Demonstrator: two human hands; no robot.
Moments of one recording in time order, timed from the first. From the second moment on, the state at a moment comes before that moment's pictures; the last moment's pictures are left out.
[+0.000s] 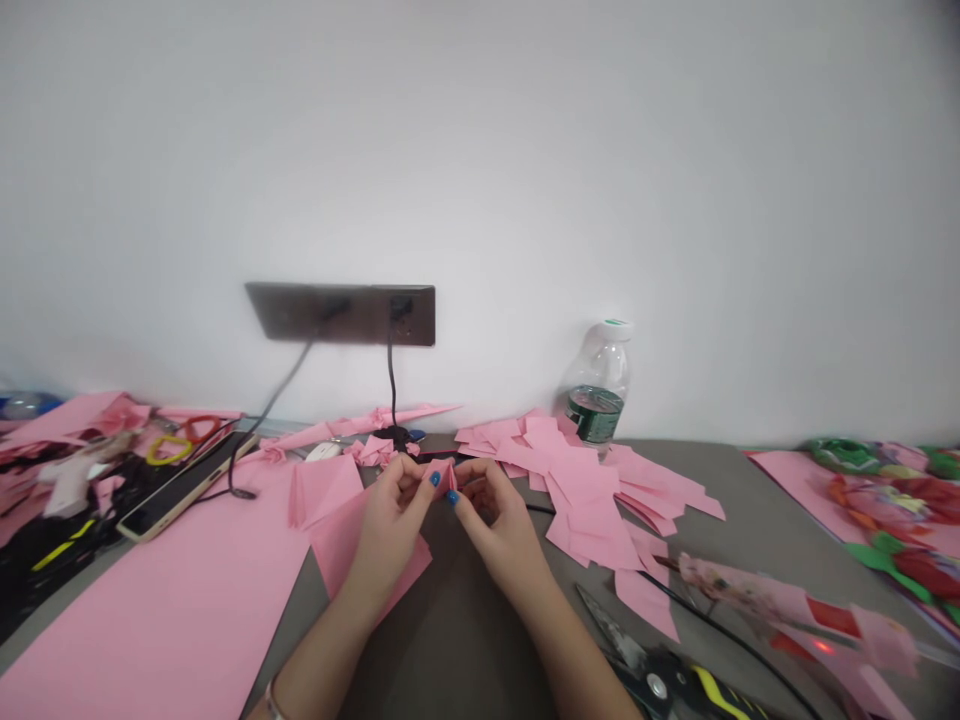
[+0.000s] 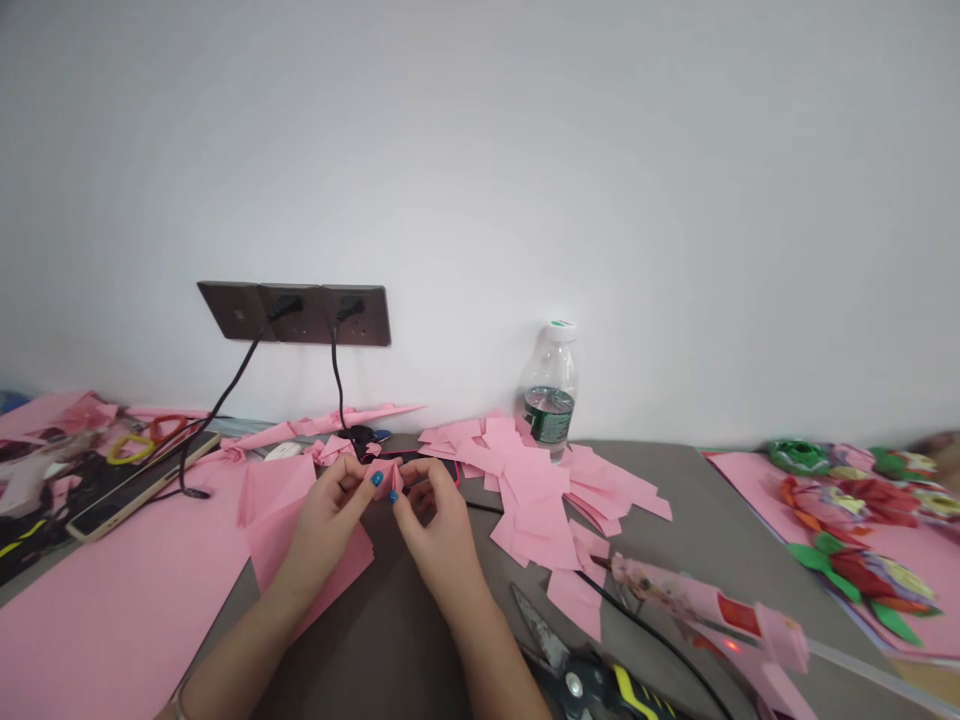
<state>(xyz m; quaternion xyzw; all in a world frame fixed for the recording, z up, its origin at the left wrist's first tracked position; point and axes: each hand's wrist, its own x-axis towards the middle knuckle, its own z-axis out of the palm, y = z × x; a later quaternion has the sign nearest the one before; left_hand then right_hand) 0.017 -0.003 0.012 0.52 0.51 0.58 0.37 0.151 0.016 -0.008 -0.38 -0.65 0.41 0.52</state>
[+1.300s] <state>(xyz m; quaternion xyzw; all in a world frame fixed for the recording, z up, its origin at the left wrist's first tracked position) 0.011 -0.001 0.016 0.49 0.54 0.57 0.37 0.155 0.011 0.003 -0.31 -0.73 0.36 0.48</state>
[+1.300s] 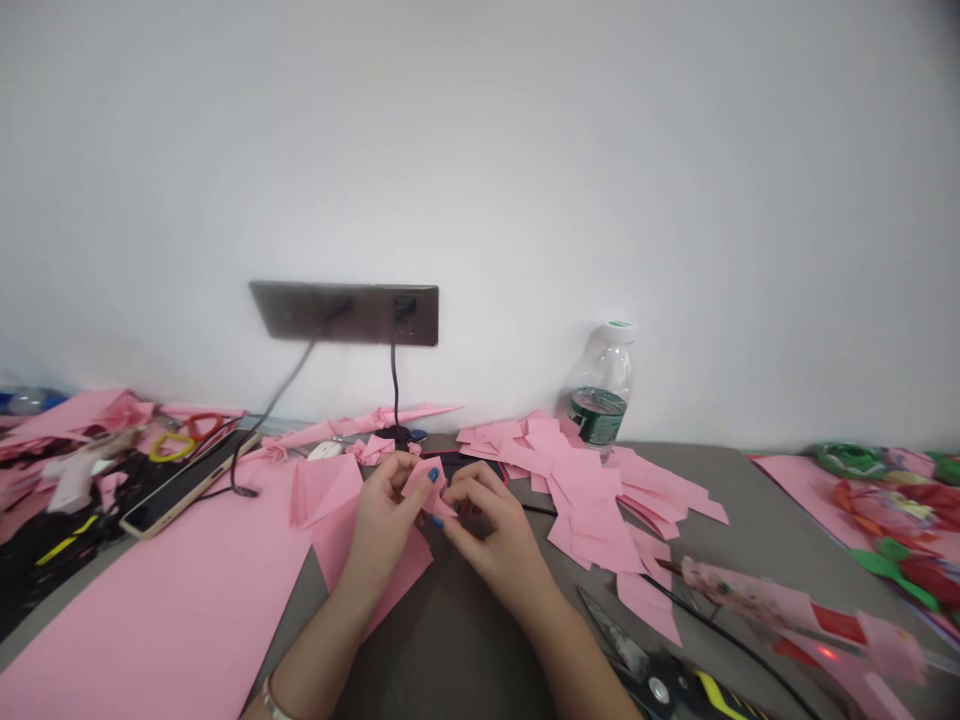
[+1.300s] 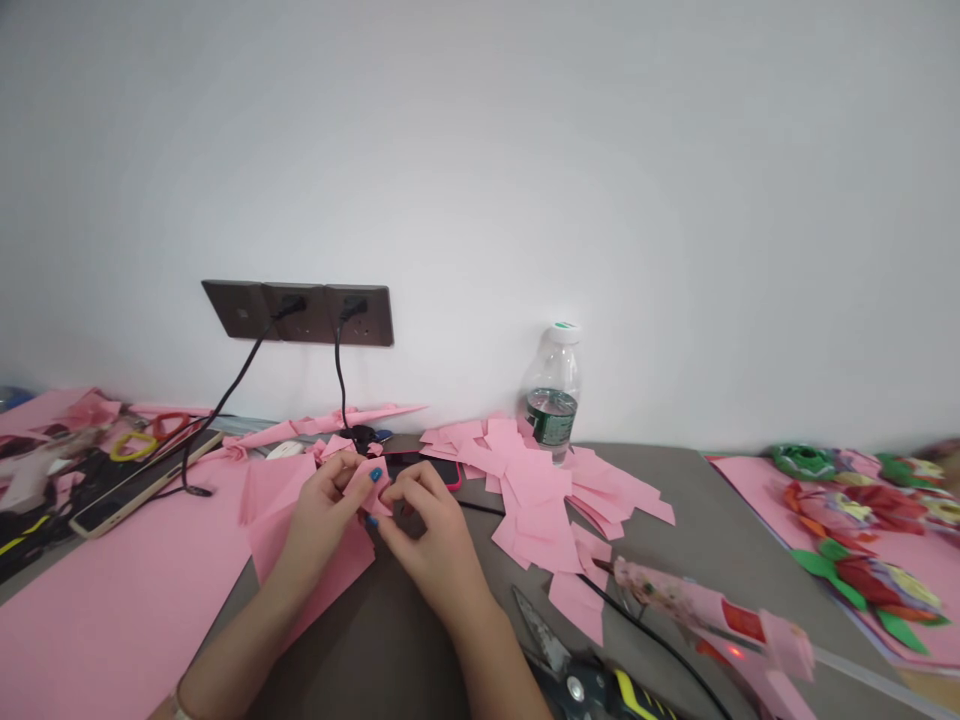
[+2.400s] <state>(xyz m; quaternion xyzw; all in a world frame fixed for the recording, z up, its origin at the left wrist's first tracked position) 0.011 0.000 0.014 0.51 0.50 0.49 0.49 0.158 0.024 -0.013 -0.36 -0.58 0.49 0.54</state>
